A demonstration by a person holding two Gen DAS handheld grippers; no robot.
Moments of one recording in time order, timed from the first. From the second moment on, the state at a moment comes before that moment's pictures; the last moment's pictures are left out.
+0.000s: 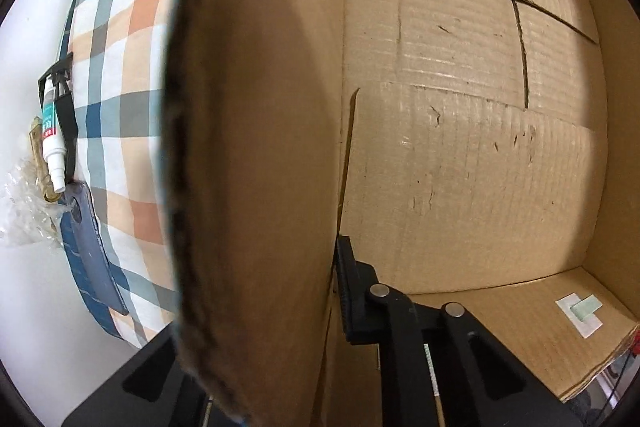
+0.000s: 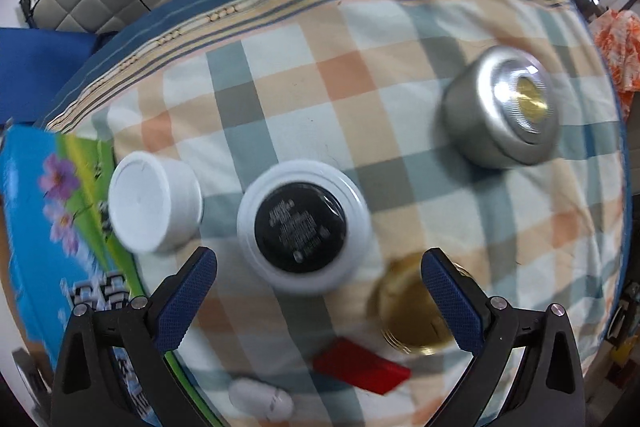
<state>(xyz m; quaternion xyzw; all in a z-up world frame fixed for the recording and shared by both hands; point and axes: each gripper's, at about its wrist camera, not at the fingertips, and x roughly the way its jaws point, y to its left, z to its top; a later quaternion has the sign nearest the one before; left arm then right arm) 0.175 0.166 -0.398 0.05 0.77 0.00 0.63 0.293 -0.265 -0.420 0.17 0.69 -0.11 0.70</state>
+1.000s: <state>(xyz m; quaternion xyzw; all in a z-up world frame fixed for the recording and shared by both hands) 0.163 0.152 -0.375 0.05 0.76 -0.01 0.65 0.302 -0.228 -0.367 0.17 0.67 -0.06 0.72</state>
